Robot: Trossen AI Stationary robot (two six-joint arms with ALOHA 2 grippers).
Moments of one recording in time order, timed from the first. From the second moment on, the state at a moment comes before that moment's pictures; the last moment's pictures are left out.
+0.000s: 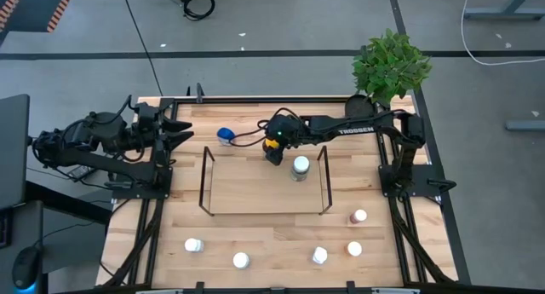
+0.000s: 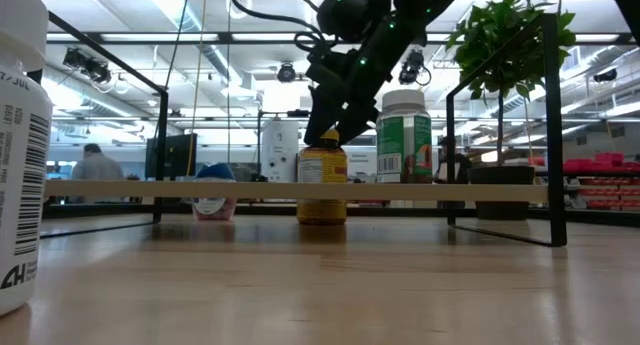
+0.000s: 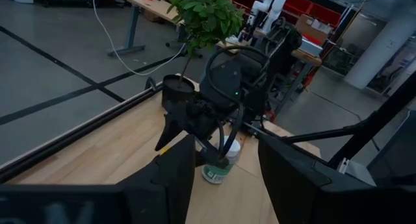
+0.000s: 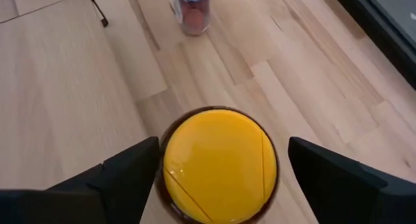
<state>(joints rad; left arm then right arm) -0.12 0.59 1.03 -0.62 -0.43 -0.47 -0.18 1.84 1.38 -0.43 0.16 0.24</state>
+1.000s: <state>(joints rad) -0.12 0.59 1.03 -0.63 -0.43 -0.49 -0.06 1.84 1.88 -0.90 0.17 0.41</state>
